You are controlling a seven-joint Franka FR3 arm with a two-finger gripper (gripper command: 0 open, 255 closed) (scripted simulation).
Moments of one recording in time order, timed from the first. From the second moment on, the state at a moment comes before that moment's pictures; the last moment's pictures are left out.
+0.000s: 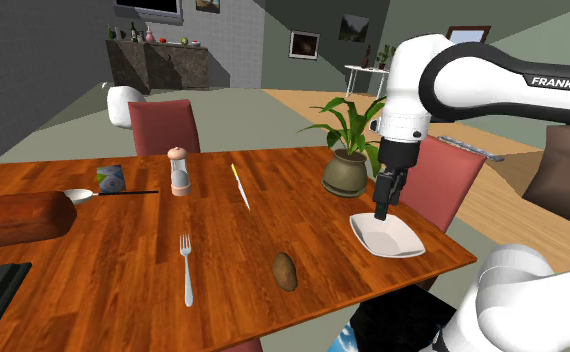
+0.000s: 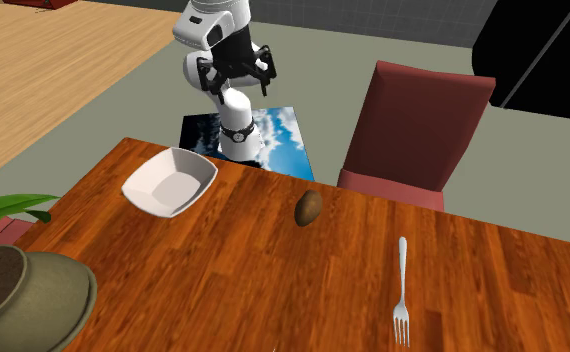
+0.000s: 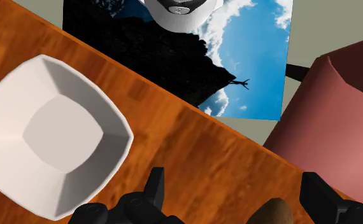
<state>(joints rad) -0.01 -0.83 0.05 -2.45 0.12 1.47 -0.03</state>
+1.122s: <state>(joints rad) -0.05 -0.37 0.30 -2.43 0.26 1.91 0.39</state>
